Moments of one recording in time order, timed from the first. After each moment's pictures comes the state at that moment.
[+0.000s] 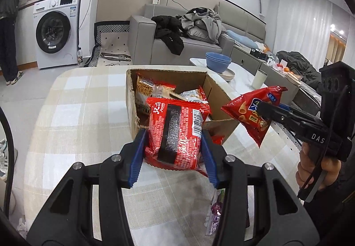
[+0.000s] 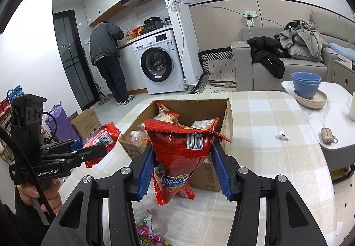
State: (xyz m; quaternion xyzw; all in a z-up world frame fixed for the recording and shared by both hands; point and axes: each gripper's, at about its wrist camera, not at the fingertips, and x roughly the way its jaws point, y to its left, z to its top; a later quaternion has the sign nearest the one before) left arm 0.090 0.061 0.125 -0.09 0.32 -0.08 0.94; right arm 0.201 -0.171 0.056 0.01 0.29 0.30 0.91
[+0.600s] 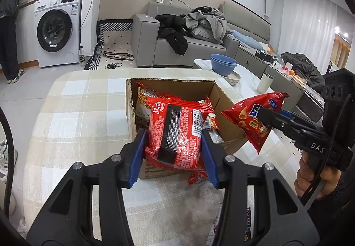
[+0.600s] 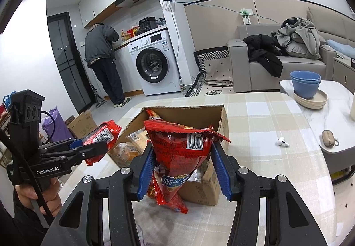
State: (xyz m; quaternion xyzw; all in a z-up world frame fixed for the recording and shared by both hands) left arm 0.134 0.055 0.134 -0.09 0.33 -0.07 0.94; right arm 0.232 -0.166 0.054 0.01 0.29 0.29 0.91
